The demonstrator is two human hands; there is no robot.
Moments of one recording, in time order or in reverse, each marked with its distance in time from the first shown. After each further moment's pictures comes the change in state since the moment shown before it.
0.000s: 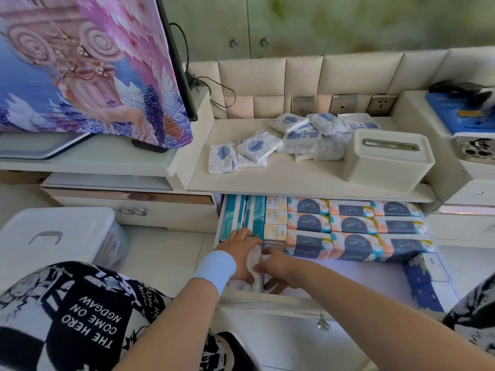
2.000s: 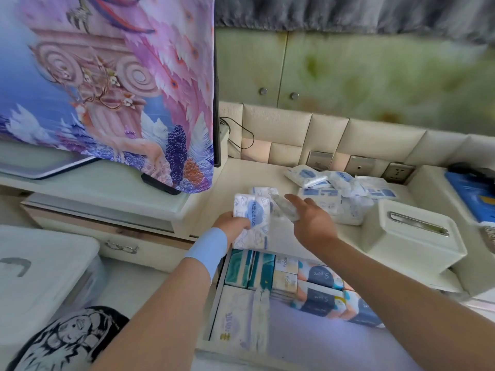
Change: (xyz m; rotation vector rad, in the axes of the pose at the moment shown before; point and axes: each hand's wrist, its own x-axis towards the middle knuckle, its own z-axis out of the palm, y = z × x) left_hand 0.078 -0.060 -0.147 -1.386 0.323 -0.396; right_hand 0.016 -0.174 -0.116 -0.937 0.892 -0.567
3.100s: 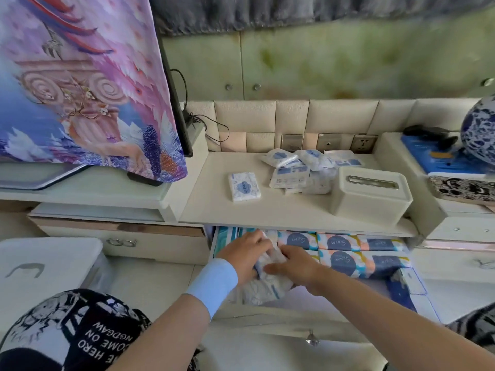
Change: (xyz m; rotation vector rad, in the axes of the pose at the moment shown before) left_hand -0.104 -0.064 0.061 1.287 -0.269 0.848; right_hand -0.156 0.025 0.015 0.947 -0.518 0.384
